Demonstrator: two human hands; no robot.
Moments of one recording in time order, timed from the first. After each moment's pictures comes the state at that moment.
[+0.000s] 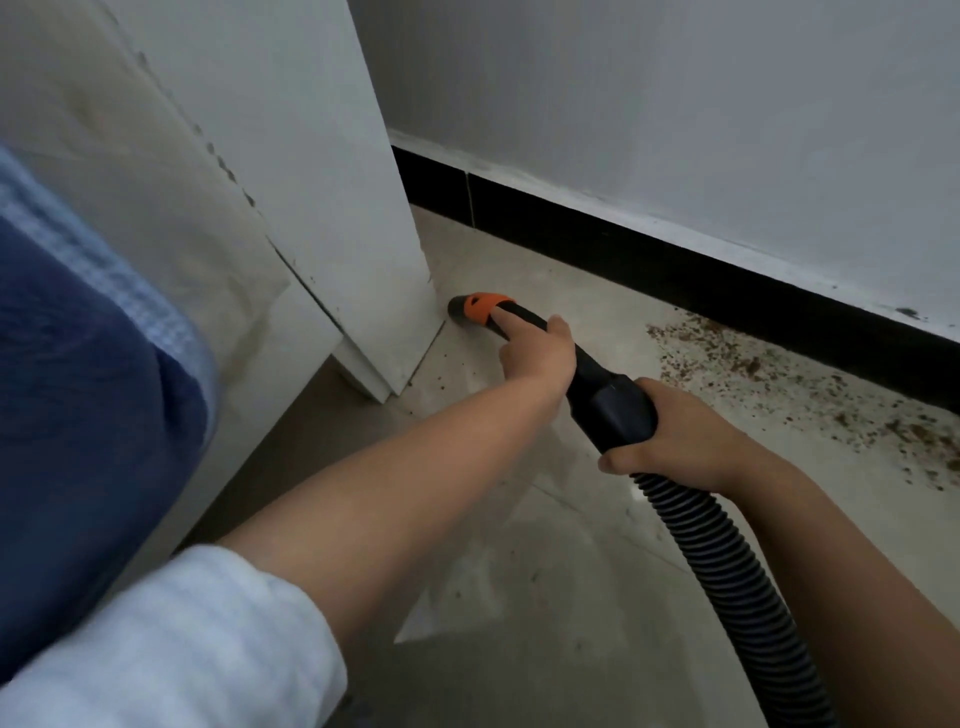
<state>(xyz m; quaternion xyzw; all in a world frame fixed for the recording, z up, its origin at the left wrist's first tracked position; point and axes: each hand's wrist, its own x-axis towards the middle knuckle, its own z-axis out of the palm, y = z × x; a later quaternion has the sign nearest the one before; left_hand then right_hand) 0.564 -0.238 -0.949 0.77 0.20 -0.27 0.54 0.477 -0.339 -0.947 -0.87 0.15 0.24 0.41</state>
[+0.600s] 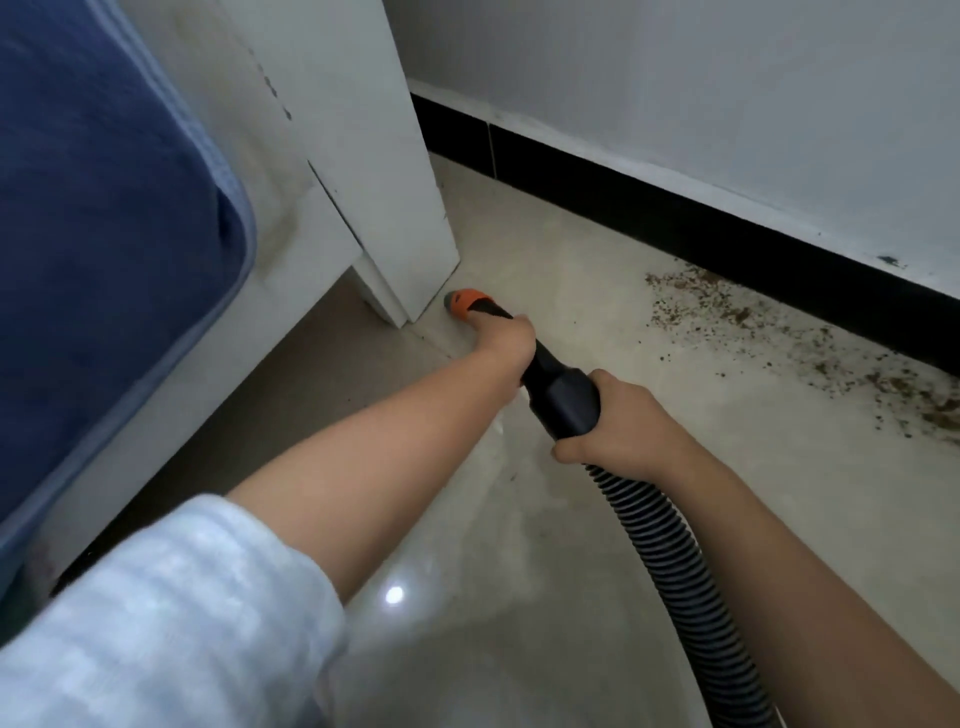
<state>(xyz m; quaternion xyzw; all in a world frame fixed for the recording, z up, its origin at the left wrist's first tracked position) 0.494 -0.217 -0.942 0.74 0.32 -0.25 0.53 0.406 -0.315 -0.944 -0.87 0.08 0.25 0.41</state>
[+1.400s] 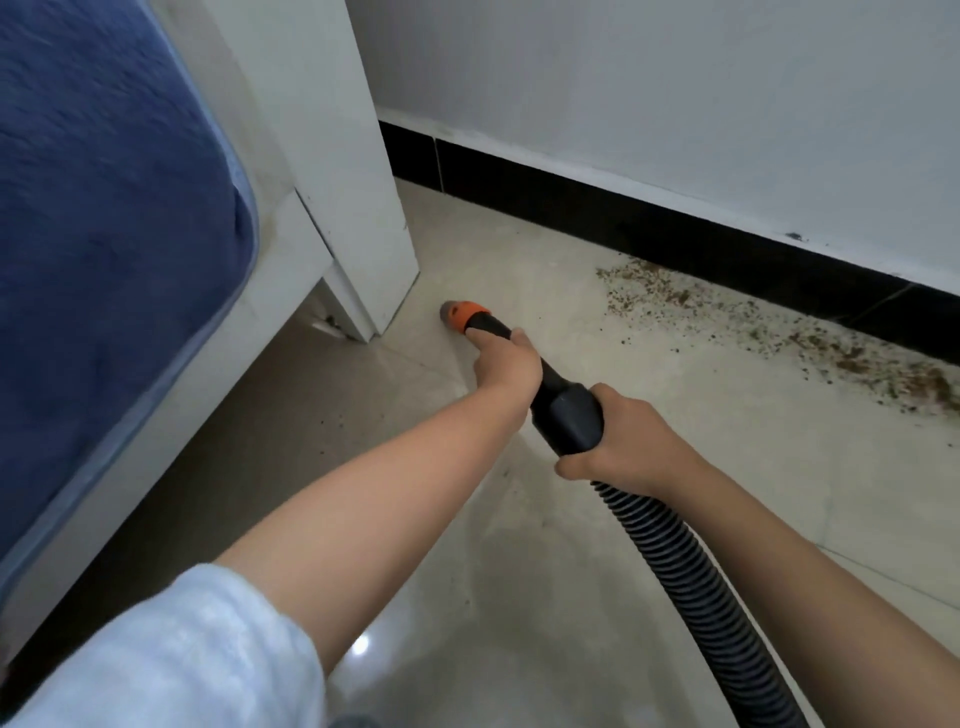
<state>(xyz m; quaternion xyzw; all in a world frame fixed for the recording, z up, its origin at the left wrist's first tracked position) 0.454 -0.208 -0.941 0.78 0.21 -0.27 0.52 0.366 -0.294 -0.940 -0.89 0.15 0.22 0.37</state>
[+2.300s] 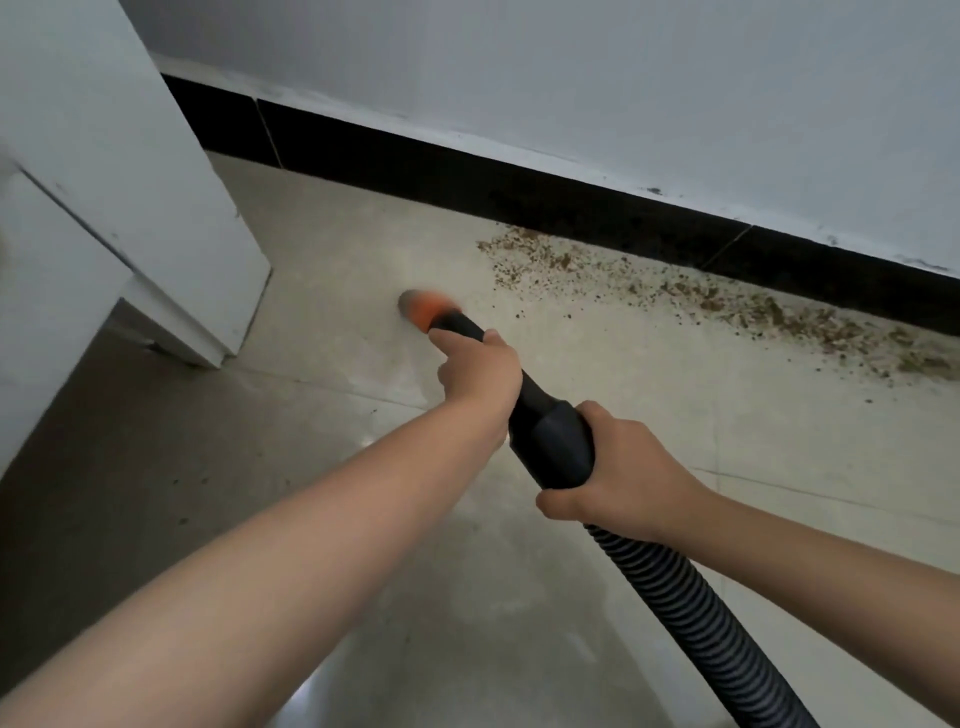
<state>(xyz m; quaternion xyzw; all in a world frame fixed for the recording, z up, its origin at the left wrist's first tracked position) 0.443 -0.249 -0.952 0.75 0.16 -0.37 0.53 0.327 -0.299 -0.918 -0.87 0.29 0.20 0.34</state>
